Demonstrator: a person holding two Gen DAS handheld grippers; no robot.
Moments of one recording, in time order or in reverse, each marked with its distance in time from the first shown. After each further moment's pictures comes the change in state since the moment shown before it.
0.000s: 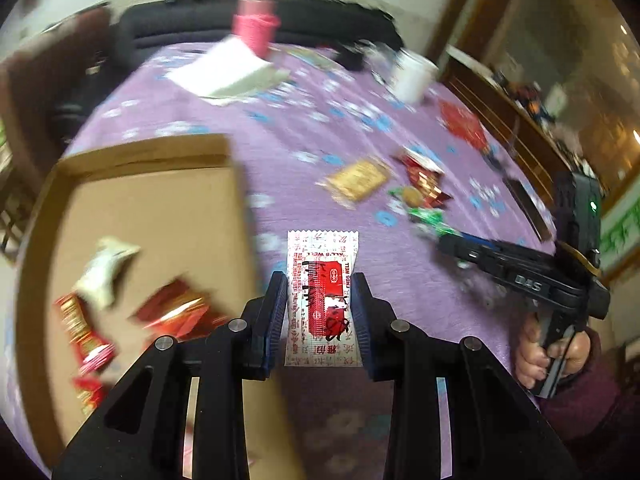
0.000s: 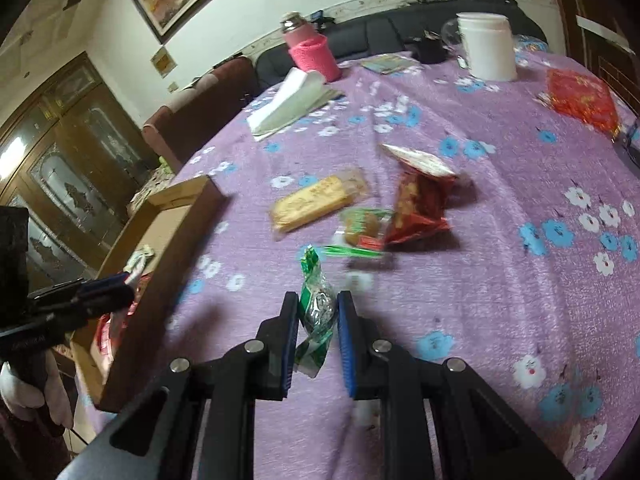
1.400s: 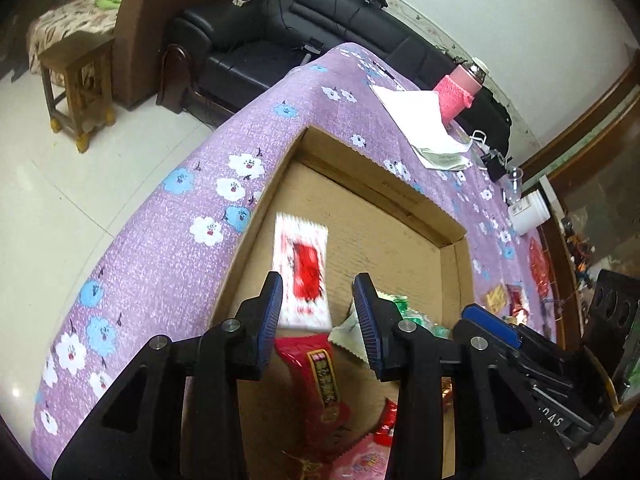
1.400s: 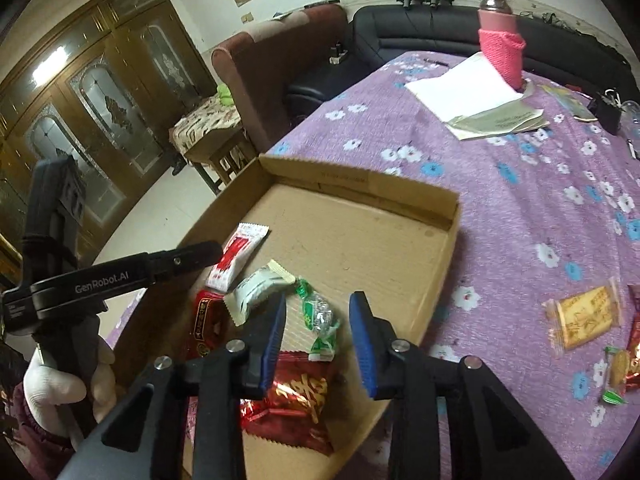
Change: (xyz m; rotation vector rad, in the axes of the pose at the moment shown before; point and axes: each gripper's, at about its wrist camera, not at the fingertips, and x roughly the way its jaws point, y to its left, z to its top) left arm -0.014 0.200 0.000 -0.520 -0.063 0.043; right arm 0.115 0.202 0.047 -0.256 0.163 0.086
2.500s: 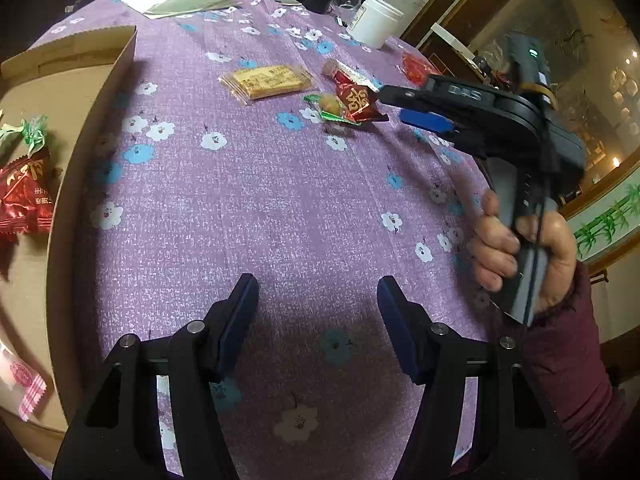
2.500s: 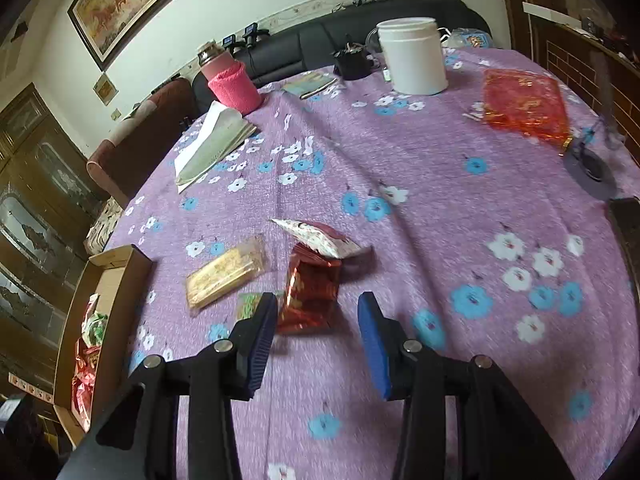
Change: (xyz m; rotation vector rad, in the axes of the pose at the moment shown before) left arm 0.049 -0.222 -0.194 0.431 0.256 -0.172; right arm -0.131 -0.238 -0.080 0.410 -0.164 -0.252
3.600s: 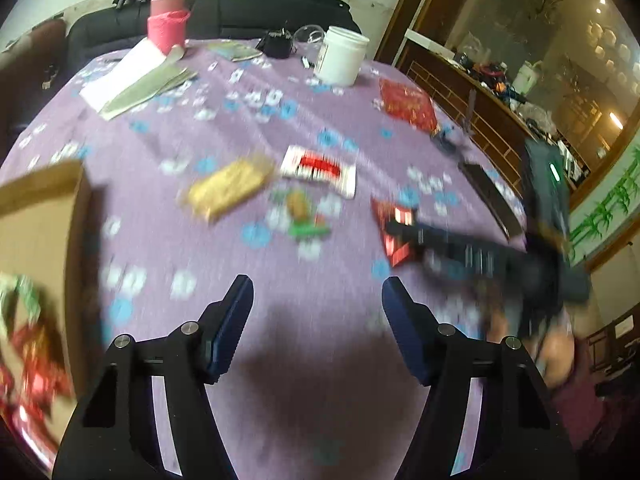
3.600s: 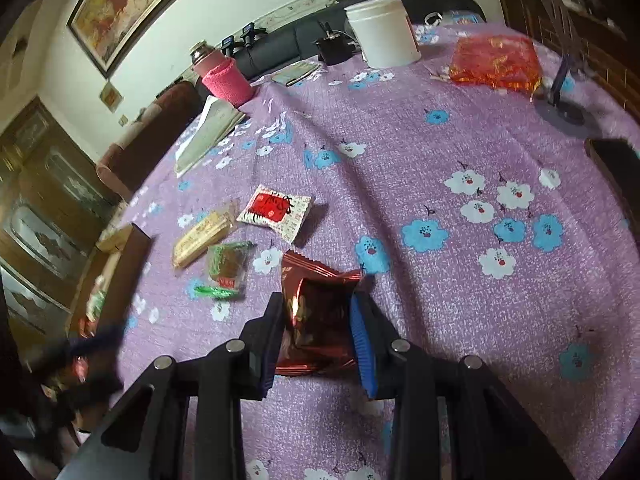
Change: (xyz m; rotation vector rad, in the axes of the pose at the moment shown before) left arm 0.020 -0.036 0.082 0.185 -0.101 0.065; right arm -0.018 -0.039 -0.043 0.022 0.002 0.040
